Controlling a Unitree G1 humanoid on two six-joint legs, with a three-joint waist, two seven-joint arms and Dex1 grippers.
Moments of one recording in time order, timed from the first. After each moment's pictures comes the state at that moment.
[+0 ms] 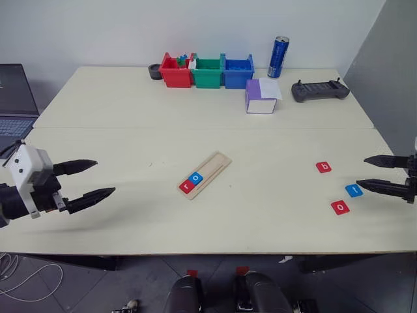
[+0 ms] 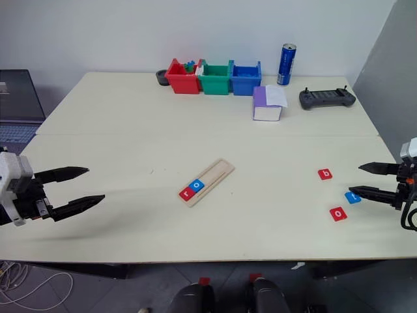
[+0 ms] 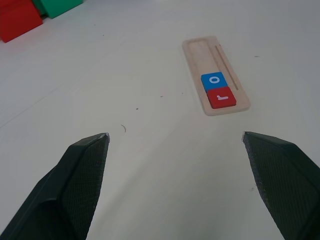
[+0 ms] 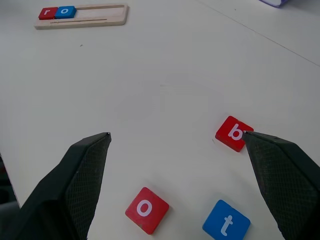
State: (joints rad) left arm 0.03 1.01 0.55 -0.03 -0.55 0.32 -1.22; right arm -0.31 -1.11 -0.29 0.35 0.45 0.36 1.43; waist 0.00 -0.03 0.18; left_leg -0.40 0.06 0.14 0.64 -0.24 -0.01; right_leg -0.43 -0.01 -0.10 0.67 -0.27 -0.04
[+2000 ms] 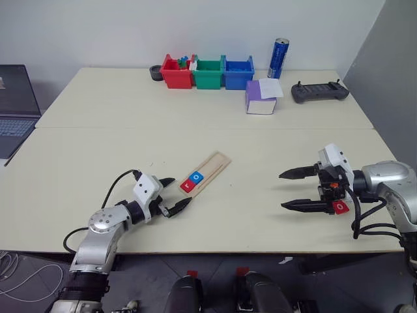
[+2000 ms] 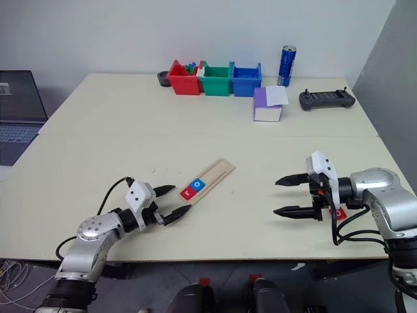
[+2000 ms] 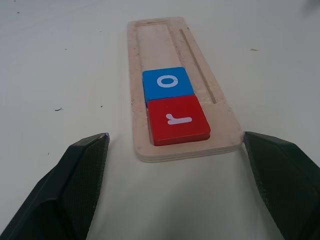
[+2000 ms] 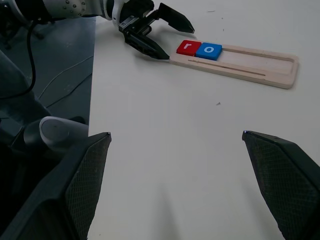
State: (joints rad) left arm -0.15 0.52 0.04 0.10 -0.23 0.08 -0.85; right arm -0.41 -0.85 0.02 -0.12 0.49 0.52 1.35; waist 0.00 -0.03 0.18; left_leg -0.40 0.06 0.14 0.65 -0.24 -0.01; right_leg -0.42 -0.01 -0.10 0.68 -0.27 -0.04
